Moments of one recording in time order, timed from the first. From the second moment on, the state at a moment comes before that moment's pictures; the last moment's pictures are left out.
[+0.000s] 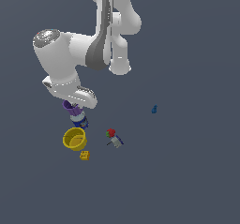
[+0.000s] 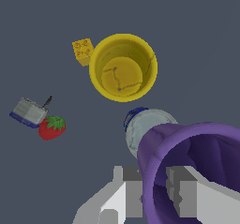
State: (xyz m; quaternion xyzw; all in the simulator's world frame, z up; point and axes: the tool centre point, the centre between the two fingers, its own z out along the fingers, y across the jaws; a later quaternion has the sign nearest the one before) arm -0.025 -0.188 0.185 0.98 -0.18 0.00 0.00
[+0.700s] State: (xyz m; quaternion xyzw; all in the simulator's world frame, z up) arm -0.032 -0.189 0.298 0.98 -0.18 0.00 0.00
